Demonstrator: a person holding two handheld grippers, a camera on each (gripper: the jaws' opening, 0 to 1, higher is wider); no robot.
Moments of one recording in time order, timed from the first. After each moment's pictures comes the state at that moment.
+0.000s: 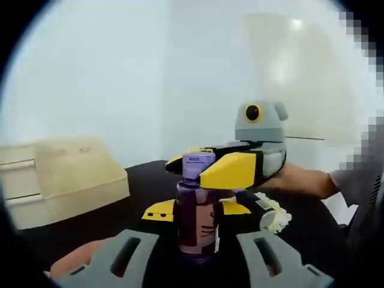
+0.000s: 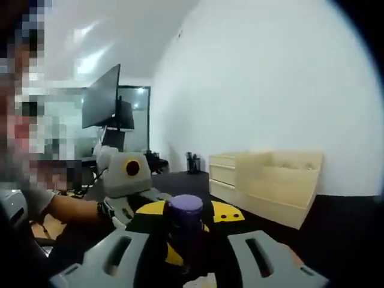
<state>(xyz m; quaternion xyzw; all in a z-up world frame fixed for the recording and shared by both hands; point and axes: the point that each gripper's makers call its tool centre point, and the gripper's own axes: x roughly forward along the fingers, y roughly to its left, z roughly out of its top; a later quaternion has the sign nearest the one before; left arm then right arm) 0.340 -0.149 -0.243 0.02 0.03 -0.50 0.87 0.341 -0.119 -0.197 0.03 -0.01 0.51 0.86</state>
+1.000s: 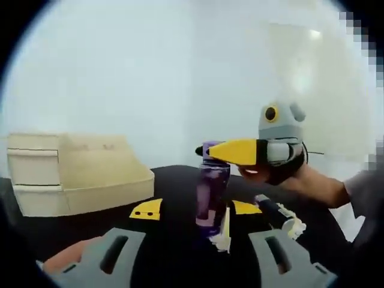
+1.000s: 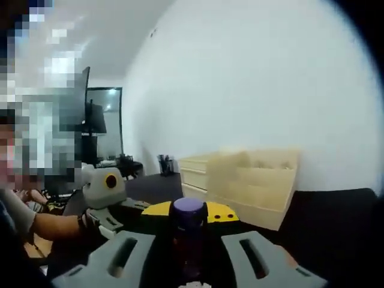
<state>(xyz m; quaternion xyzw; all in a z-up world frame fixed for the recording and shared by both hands) 0.376 -0.108 -0.237 -0.04 0.03 -0.45 0.89 0.391 -0.138 -0.173 0.05 0.02 0.44 0.89</state>
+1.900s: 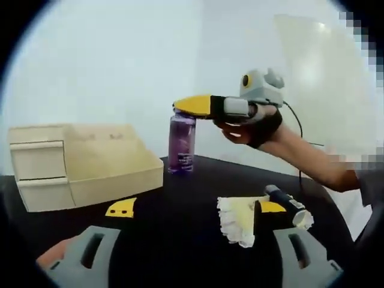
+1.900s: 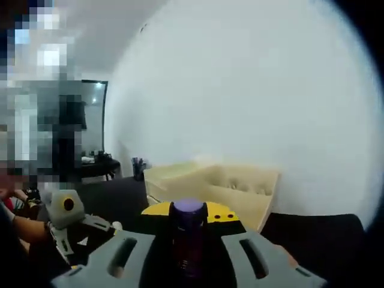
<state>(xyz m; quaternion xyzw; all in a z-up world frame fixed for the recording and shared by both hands) 0.382 -0.109 -0.257 -0.02 0.07 -0.43 0.90 0.464 -0.143 -0.151 0.01 0.01 0.38 0.92</state>
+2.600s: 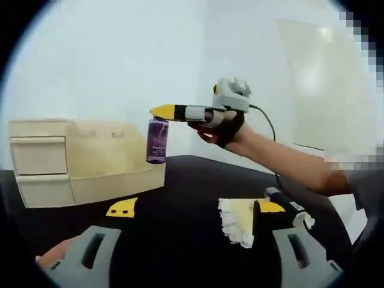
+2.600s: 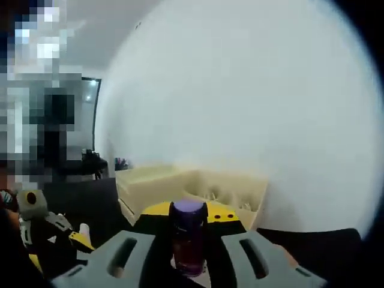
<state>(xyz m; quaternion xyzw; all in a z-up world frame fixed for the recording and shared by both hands) 0.388 -0.106 -0.256 -0.03 0.07 -0.43 0.90 0.548 -0.153 -0.152 -0.01 -0.01 0.37 0.93</state>
